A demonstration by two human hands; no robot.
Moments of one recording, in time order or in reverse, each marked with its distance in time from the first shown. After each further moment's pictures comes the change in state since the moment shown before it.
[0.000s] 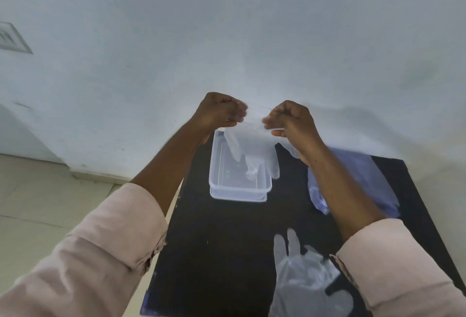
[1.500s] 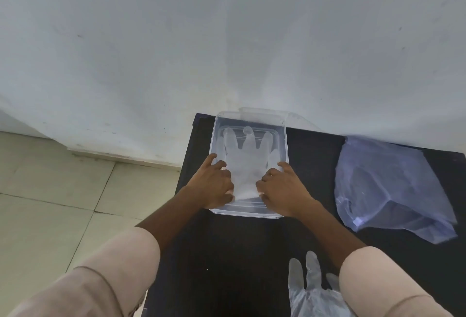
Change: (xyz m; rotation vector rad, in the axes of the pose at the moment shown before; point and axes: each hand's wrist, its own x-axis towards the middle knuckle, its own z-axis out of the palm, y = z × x) left_hand 0.065 -0.204 0.010 1.530 -0.651 0.183; right_hand 0.065 0.193 0.039 -1.433 -0.773 -0.319
